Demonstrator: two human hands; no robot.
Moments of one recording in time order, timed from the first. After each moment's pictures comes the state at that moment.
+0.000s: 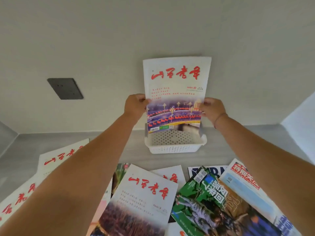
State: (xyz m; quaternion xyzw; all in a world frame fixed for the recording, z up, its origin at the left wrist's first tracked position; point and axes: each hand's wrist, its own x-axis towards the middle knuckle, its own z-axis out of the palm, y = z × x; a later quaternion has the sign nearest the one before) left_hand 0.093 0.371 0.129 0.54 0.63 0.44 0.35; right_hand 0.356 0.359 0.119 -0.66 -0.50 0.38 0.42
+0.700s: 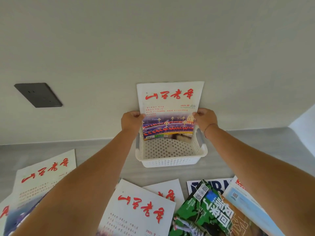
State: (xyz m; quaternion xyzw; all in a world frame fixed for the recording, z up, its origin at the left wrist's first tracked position) left_hand 0.115 0.411 0.054 0.43 0.70 0.43 0.37; right_hand 0.359 0.407 0.054 -0.72 -0.48 0.32 0.38
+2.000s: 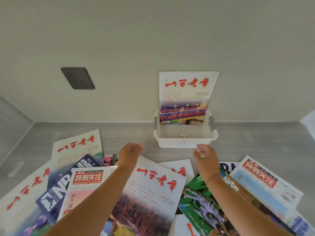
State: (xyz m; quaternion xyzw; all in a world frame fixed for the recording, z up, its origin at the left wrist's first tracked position) left_hand 0.043 0.230 0.000 0.44 0.77 0.32 0.34; right_hand 0.295 0.211 0.012 -0.70 -0.50 0.35 0.37
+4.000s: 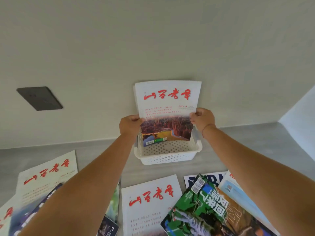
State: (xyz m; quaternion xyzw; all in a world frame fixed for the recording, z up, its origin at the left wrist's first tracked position) left_hand 0.116 0.387 0.059 0.42 0.70 0.43 0.39; right_hand 0.361 0.383 0.066 -0.71 -0.47 0.33 0.41
